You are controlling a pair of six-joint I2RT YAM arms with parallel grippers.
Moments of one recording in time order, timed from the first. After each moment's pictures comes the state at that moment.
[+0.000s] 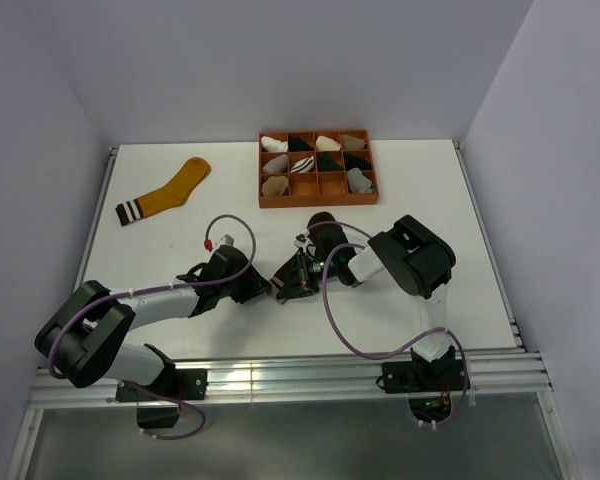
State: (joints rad) left arm -0.67 1.39 0.48 0.11 0.00 -1.14; right arm 0.59 2.03 0.75 0.58 -0.94 0.92
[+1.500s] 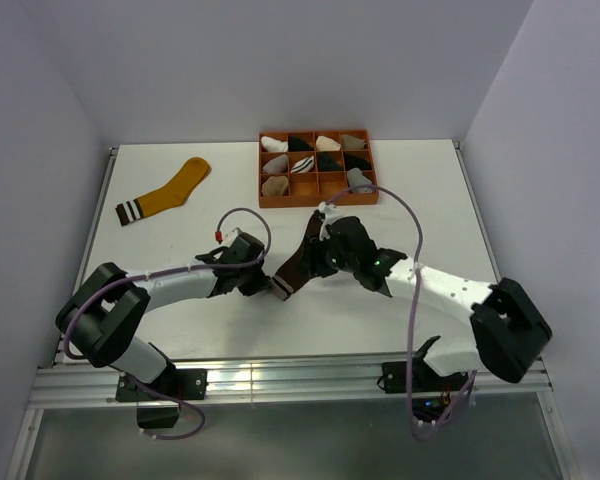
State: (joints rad) left arm -0.72 1.52 0.71 -0.17 -0.11 -1.17; right arm 0.70 1.37 0.74 0.00 -0.19 0.47
